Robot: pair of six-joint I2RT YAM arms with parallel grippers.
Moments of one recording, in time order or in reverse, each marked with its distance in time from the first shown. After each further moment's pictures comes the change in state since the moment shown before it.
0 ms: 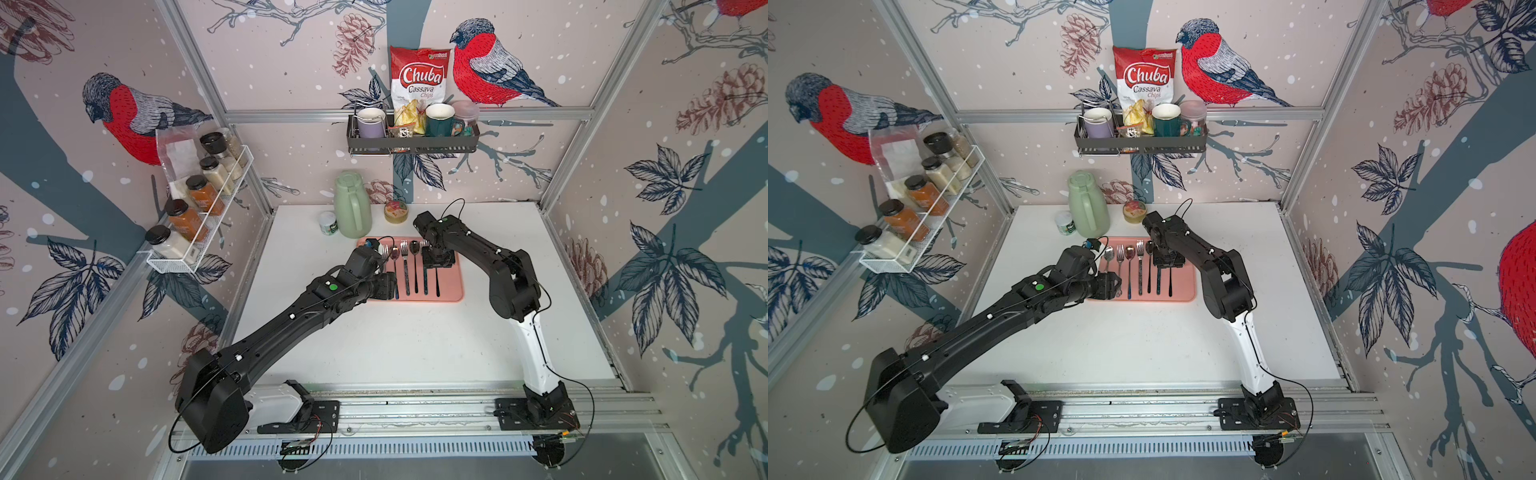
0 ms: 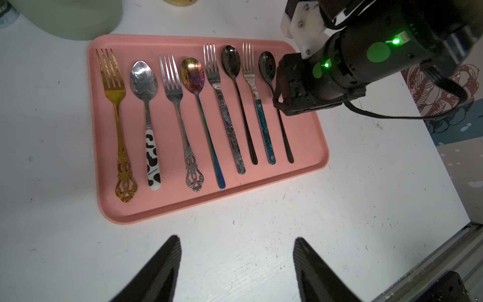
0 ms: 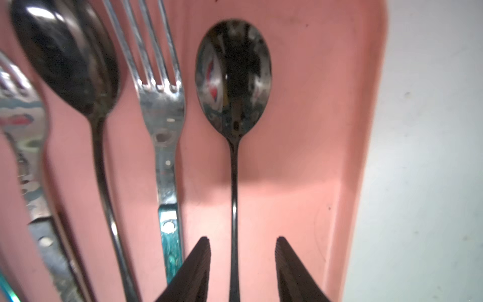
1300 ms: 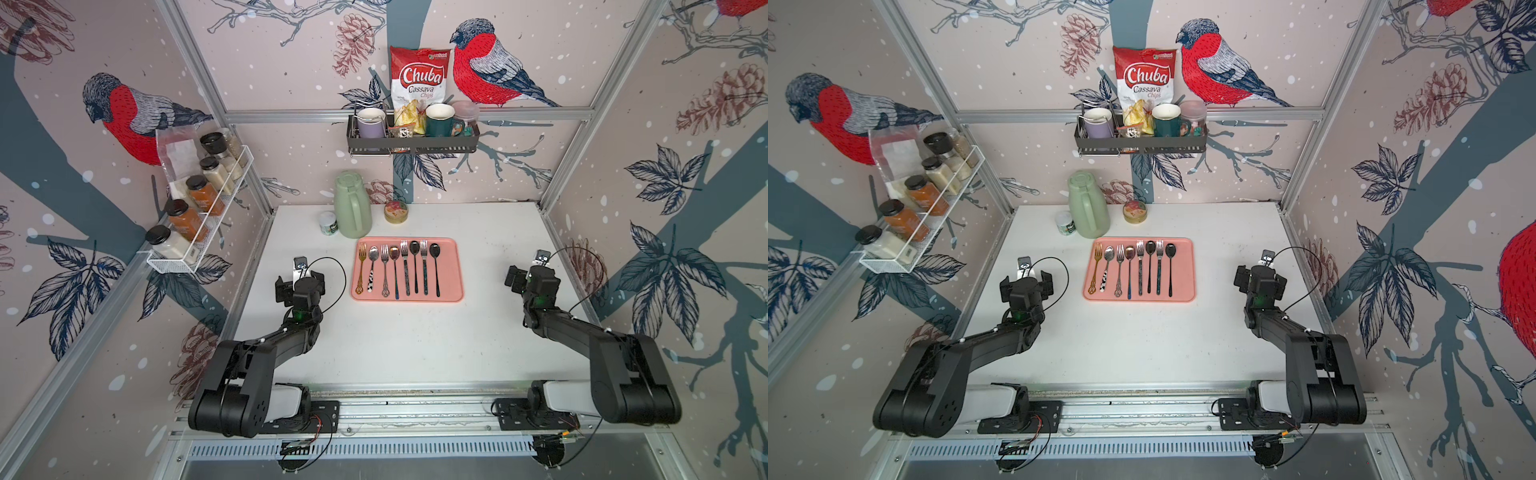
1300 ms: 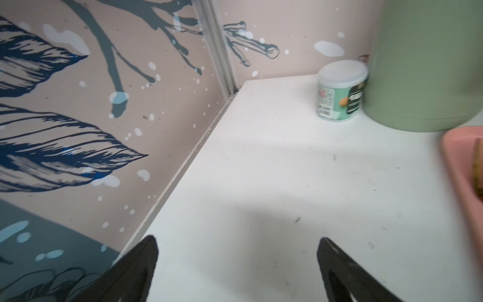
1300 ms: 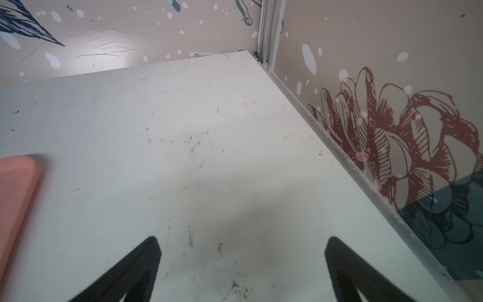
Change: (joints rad) left arm 0.528 0.055 -0.705 1.210 -0.507 0.533; right arm -0.565 -0.932 -1.595 1.605 0.102 -0.394
